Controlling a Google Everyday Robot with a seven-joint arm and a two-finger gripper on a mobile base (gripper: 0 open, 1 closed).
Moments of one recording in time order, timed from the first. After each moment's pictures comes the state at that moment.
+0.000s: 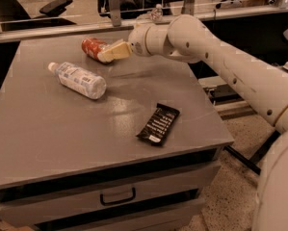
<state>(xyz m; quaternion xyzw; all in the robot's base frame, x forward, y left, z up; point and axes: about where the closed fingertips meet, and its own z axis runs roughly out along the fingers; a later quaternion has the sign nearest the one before) 0.773 0.070 0.903 -0.41 0.68 0.23 0.56</state>
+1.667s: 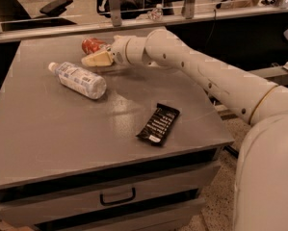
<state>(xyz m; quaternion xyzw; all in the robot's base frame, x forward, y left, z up) 0.778 0.131 0.865 -0.39 0.69 0.26 0.55</state>
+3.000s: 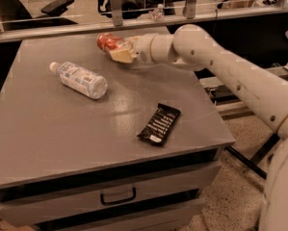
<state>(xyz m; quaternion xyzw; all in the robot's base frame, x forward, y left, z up) 0.767 0.059 0.874 -0.41 0.68 0.25 0.55</state>
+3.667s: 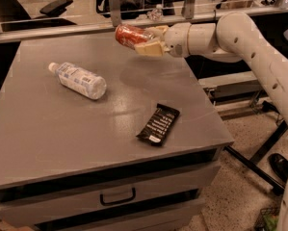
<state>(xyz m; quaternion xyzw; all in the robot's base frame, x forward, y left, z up) 0.735 -0.013 0.915 -0.48 0.61 0.28 0.56</state>
